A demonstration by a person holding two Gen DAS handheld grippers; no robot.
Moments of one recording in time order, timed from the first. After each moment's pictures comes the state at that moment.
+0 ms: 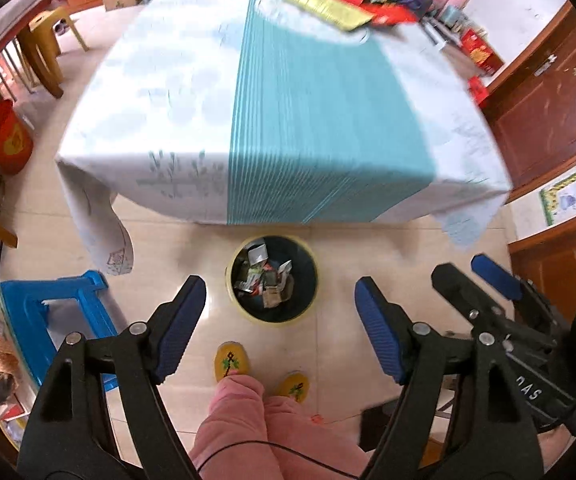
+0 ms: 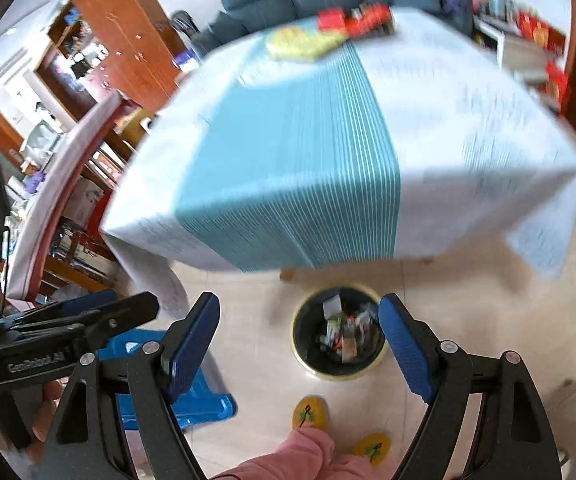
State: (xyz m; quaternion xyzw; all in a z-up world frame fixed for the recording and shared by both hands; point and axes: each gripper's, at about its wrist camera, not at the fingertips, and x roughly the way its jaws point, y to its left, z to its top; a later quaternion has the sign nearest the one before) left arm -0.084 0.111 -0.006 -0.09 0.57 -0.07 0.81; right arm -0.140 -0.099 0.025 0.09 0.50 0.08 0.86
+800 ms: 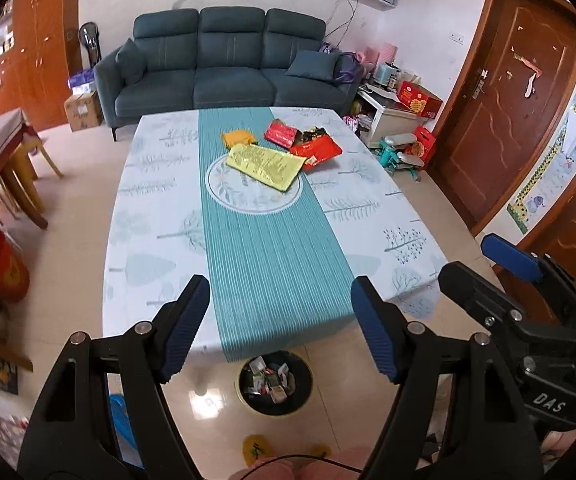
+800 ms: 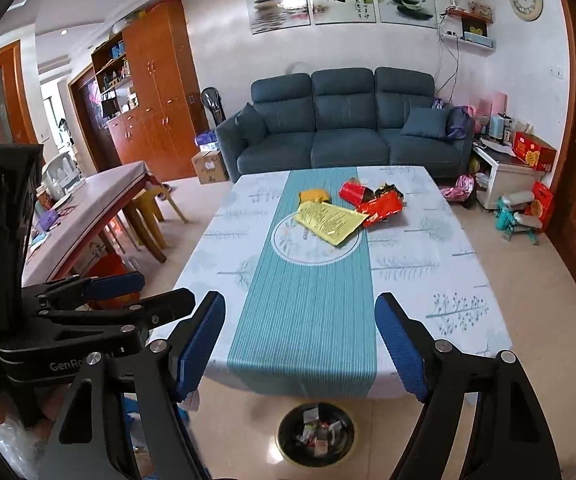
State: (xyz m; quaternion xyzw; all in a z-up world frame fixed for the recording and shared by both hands) left arm -0.027 0.097 0.181 -0.02 0.42 -0.14 0.90; right arm -0.102 -0.074 0.232 0.03 0.36 0.06 0.93
